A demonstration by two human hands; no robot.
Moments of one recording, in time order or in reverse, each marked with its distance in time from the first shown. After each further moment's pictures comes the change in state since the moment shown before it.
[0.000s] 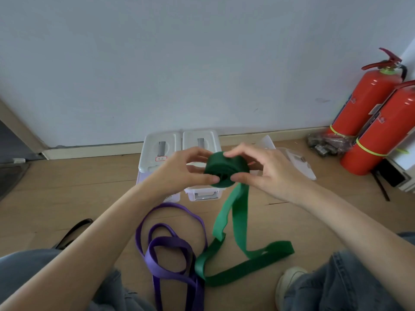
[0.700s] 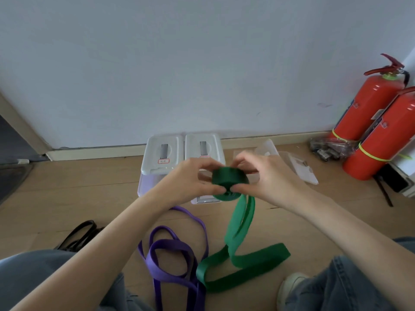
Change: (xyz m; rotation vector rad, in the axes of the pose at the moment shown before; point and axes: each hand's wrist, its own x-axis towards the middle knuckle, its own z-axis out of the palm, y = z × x) left_hand 0.002 -0.003 0.006 0.187 -0.022 0.115; right_hand 0.001 0.000 0.006 -0.134 -0.021 0.108
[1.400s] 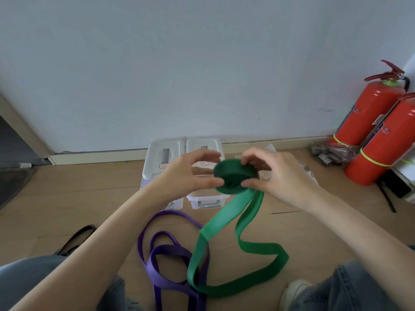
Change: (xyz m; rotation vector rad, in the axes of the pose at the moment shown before) left_hand -0.002 0.009 -0.012 -0.230 0.046 -0.010; right_hand 0.004 0.003 -0.013 0.060 0.090 -0.011
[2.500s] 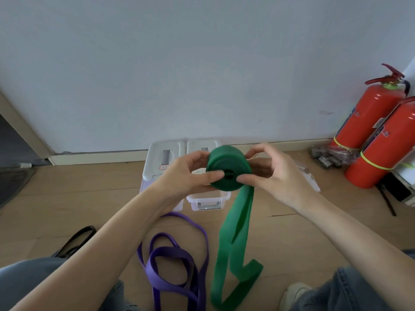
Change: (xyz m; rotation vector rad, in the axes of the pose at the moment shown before) left_hand 0.000 -0.001 0.002 -0.341 0.036 -0.056; right_hand 0.002 -0.004 0.005 0.400 0.080 0.136
